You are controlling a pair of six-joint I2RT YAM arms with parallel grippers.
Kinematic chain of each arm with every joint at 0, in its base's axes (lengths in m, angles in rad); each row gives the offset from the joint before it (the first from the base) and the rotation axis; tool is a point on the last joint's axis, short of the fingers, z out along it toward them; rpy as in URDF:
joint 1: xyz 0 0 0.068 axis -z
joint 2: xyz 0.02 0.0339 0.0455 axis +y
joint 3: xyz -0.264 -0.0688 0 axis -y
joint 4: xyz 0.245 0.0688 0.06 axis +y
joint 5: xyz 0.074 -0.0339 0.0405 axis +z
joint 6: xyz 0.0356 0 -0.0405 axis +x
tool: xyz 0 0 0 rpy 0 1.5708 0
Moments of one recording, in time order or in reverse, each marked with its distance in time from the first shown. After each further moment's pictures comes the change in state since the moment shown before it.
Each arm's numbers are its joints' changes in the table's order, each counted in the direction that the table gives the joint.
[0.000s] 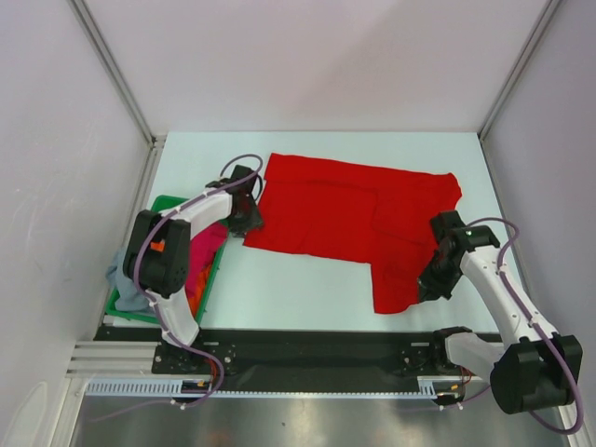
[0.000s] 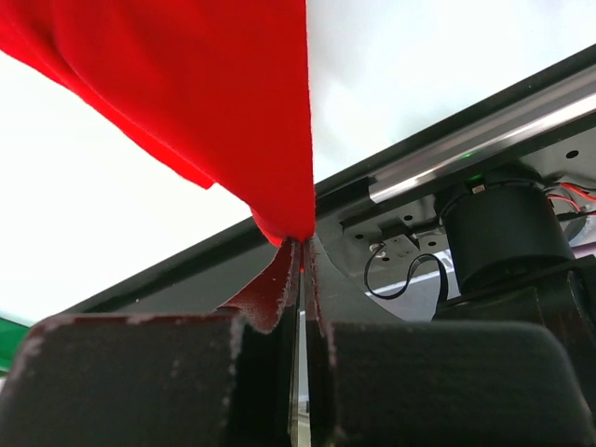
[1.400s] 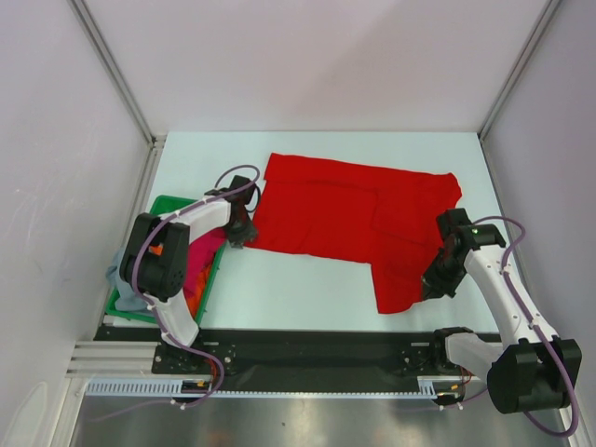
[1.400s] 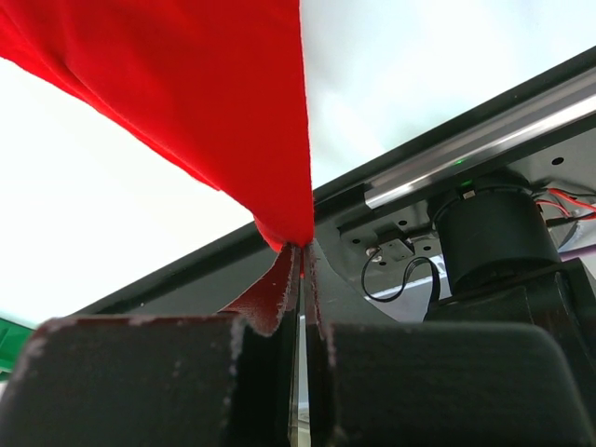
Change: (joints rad) left arm -0.001 -0.018 -0.084 0.005 0.060 -0.059; right arm 0.062 0.000 0.023 0.017 0.006 -0.042
